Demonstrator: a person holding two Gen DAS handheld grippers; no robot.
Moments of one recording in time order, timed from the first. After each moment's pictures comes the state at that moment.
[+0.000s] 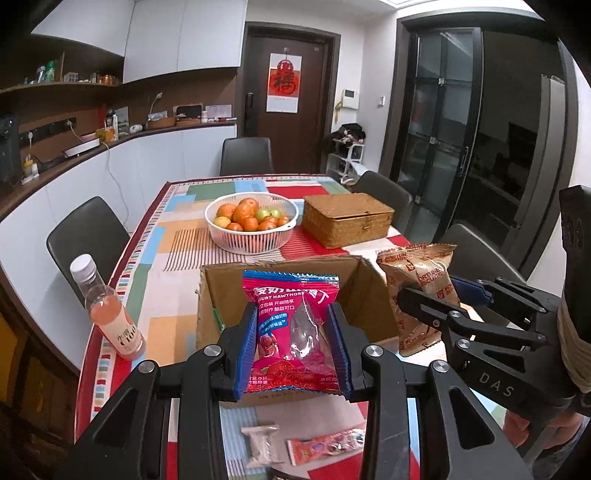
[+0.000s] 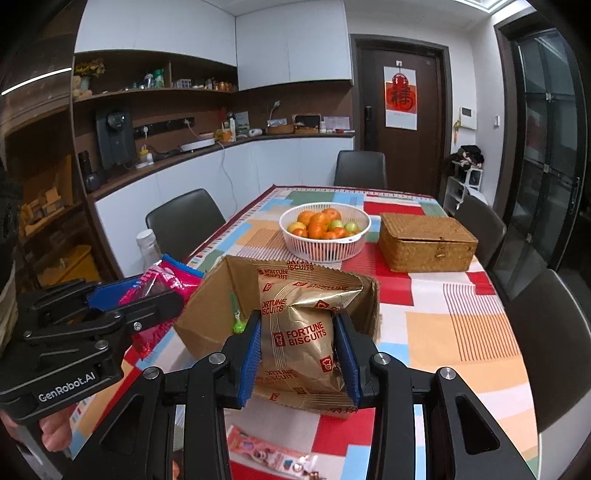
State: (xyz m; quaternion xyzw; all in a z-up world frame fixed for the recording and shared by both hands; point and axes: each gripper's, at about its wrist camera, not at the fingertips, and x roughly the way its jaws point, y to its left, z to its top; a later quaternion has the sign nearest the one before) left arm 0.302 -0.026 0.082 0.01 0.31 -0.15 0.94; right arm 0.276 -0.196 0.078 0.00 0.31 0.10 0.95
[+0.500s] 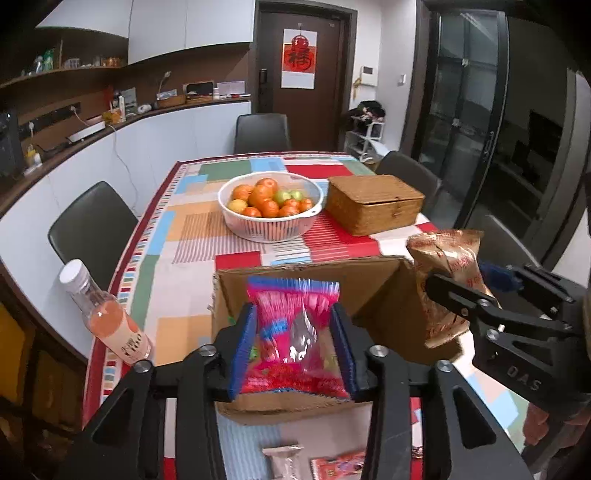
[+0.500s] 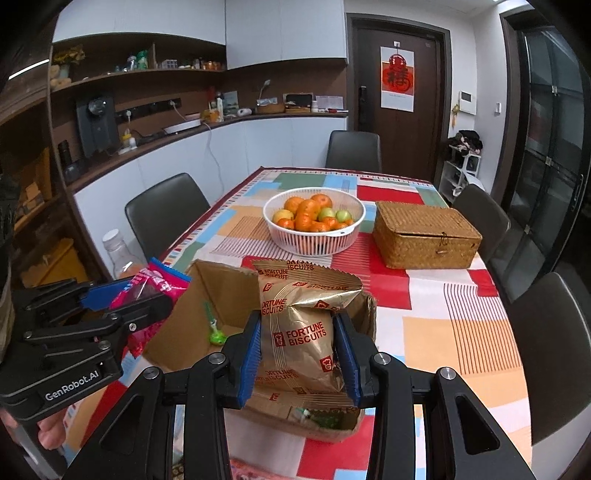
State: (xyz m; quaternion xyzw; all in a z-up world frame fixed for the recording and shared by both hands) left arm 0.363 -0.028 0.066 0.02 0.35 -0.12 0.93; right arm 0.330 -0.196 0.071 -0.01 0.34 0.08 0.94
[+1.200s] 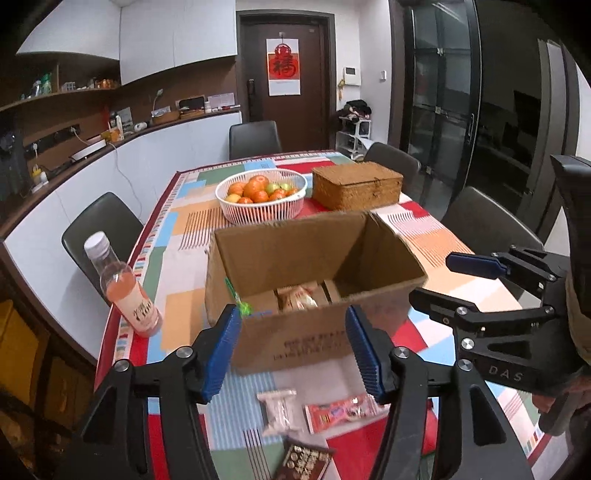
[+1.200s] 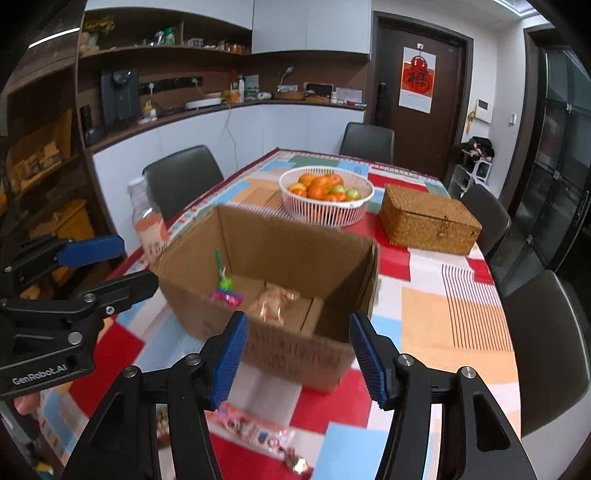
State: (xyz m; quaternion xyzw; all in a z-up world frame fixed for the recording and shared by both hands) left arm 0.263 -0.035 0.056 0.06 0.34 -0.13 0.93; right arm 0.258 -0.194 0.049 -0.06 0.36 0.11 0.92
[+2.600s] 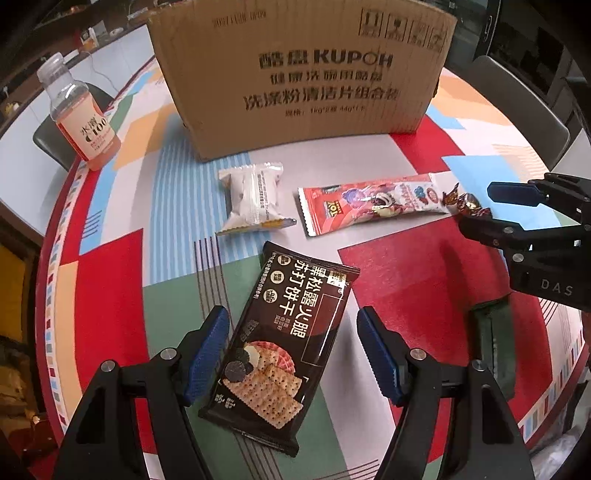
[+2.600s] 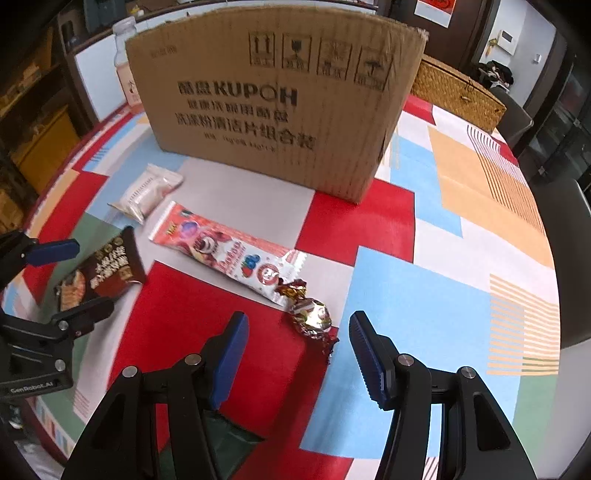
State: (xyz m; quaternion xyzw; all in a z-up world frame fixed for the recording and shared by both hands) left arm 0.219 -0.026 -0.120 0.10 0.54 -0.12 0.83; right arm 0.213 -0.199 -0.098 -0.09 0.54 0.08 0.83
